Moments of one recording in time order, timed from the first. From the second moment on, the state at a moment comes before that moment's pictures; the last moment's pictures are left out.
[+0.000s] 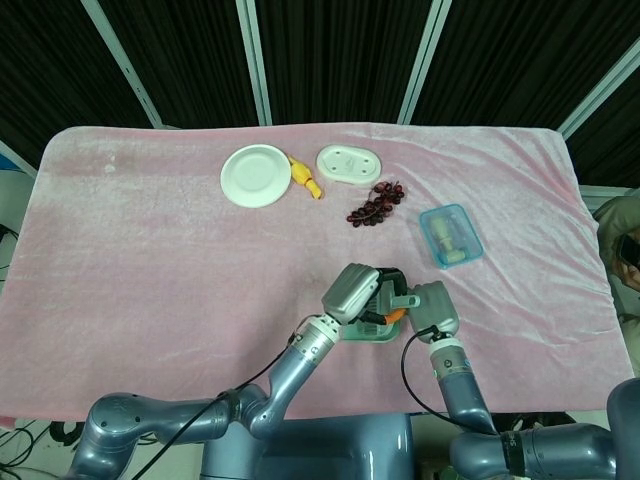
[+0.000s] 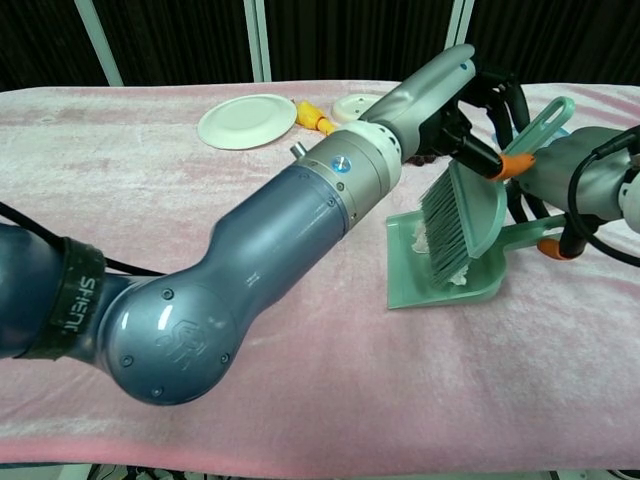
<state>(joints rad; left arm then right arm) -1.08 -2.16 -0.45 -1.13 1.28 1.01 -0.11 0.83 -1.47 0.03 -1.89 -0.58 1.36 -1.18</state>
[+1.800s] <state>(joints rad) -1.04 -2.04 -0.38 -1.22 1.26 0.99 -0.09 0.81 -1.46 0.04 -1.89 -0.57 1.36 -1.15</state>
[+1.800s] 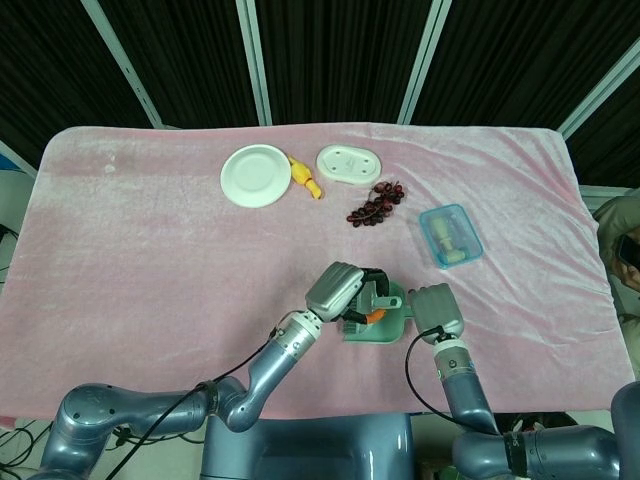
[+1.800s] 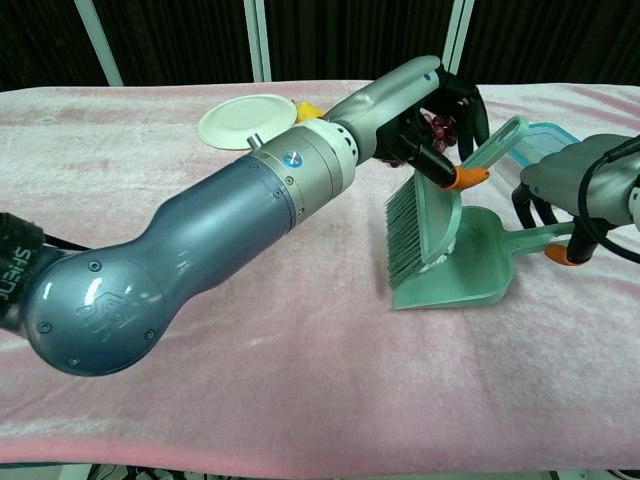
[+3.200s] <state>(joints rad) -0.86 -1.46 -0.10 -1.50 0.98 0.91 0.53 0.80 -1.47 0.02 -1.90 -0.56 1.36 -1.14</state>
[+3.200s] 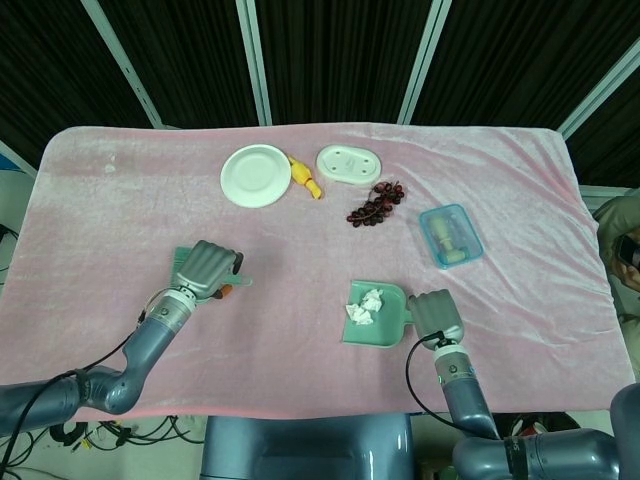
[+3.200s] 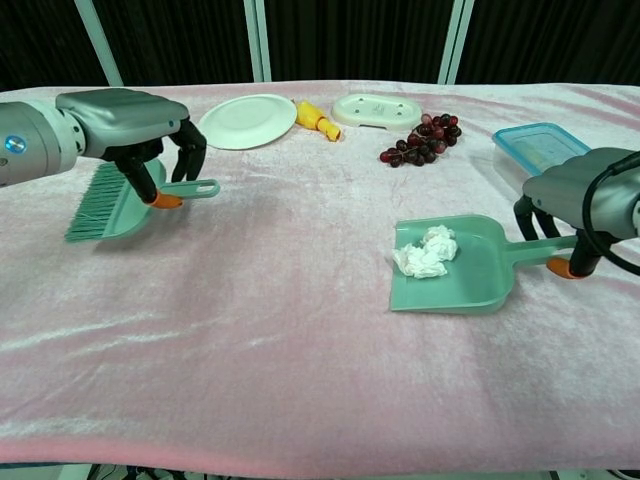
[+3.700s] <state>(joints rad) -0.81 -1.47 -0.10 -1.47 1.03 0.94 0.44 0.80 -1.48 0.02 -1.90 -0.56 1.36 -1.14</state>
